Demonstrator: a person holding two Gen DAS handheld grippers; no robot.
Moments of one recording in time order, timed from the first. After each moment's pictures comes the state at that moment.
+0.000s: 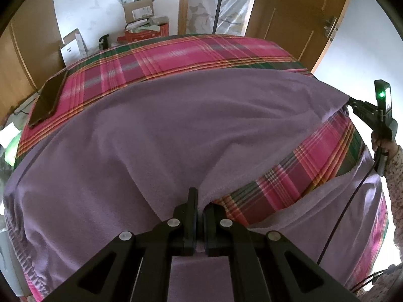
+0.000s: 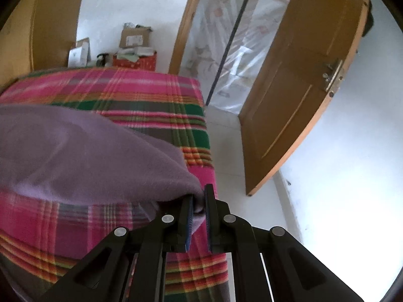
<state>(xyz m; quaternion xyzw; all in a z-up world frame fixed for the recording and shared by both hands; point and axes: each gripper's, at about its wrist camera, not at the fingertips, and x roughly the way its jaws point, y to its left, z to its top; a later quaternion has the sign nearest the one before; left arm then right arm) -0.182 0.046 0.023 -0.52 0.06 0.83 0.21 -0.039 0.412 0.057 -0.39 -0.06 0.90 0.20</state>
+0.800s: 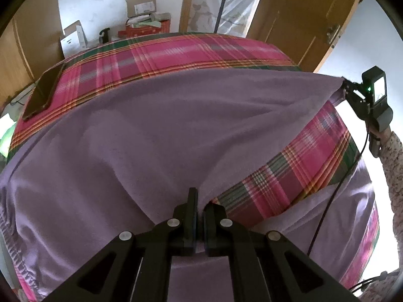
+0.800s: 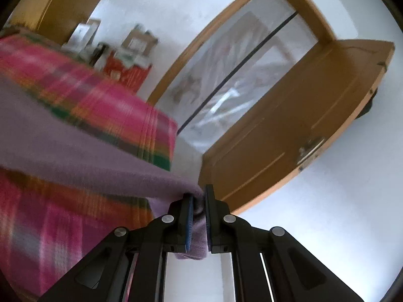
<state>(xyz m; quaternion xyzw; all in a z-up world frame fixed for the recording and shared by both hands) -0.180 0.056 0.022 -0.53 0.04 0.82 0.21 -0.090 0.407 0.072 -0.34 -0.28 0.87 0.23</state>
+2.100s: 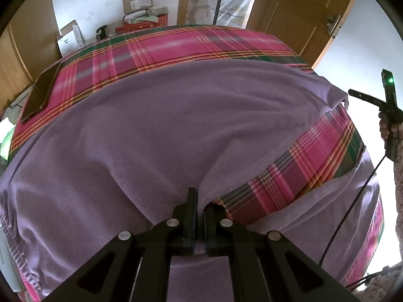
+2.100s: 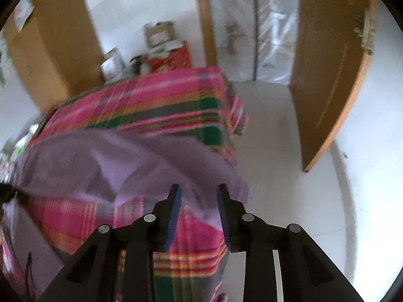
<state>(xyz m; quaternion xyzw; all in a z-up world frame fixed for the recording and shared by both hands) -0.181 0.059 0.016 -0.54 0.06 0.81 0.21 -0.038 0.489 0.085 -0.43 0.11 0.89 0.06</state>
